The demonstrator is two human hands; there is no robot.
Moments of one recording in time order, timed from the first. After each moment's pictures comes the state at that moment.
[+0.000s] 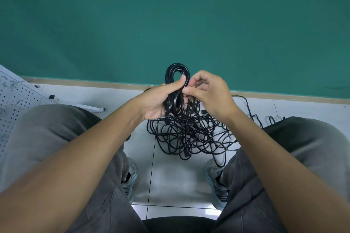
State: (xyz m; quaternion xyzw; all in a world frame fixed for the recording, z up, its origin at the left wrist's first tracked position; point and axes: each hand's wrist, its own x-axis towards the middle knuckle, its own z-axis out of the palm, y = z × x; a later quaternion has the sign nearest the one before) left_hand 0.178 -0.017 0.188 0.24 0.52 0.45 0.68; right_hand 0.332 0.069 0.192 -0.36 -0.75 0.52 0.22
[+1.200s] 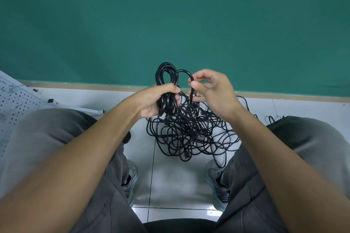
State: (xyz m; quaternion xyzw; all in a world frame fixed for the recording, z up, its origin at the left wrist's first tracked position) left_hand 0.159 -0.012 0.177 0.20 0.56 0.44 0.67; right_hand 0.335 0.074 0.204 -0.38 -0.68 0.59 0.22
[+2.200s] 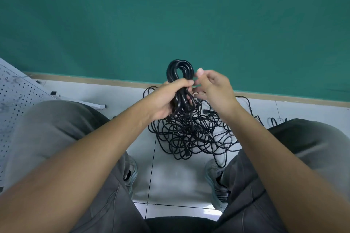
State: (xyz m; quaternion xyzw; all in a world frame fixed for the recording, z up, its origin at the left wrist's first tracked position) left_hand 0.186 -0.011 0.179 0.20 0.54 0.50 0.64; right_hand 0.323 0.068 0.196 -0.43 -0.65 0.58 0.22
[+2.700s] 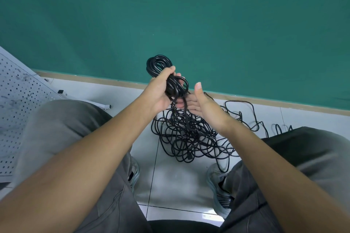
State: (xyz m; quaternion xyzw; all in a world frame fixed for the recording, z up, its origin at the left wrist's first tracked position) left_hand 0.159 -0.003 0.176 -0.01 0.52 0.66 0.55; right_hand 0.315 0.047 0.181 -0.37 -0.67 0.64 0.02
